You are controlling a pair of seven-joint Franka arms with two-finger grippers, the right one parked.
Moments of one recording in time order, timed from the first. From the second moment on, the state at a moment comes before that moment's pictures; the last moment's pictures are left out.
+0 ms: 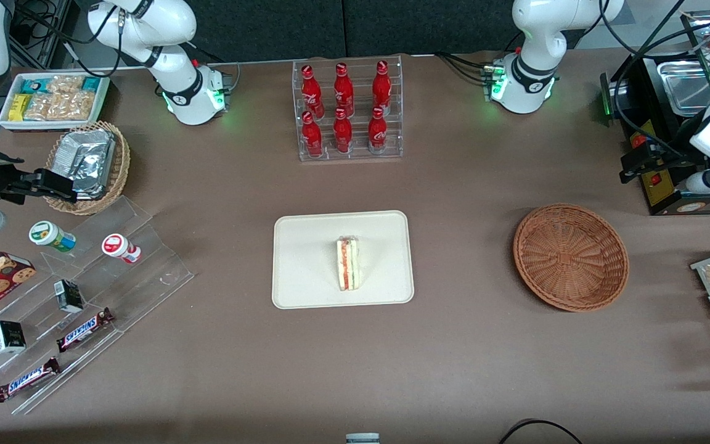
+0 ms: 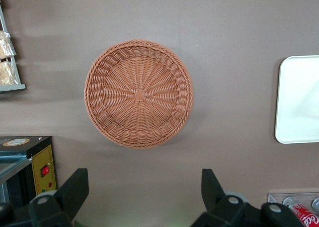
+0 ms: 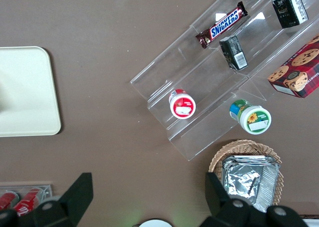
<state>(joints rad) 0.01 -0.07 -0.02 -1.70 -0.02 1.61 -0.01</state>
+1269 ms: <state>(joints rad) -0.02 -0.05 -0.02 -1.59 -0.01 1.53 -0.01</state>
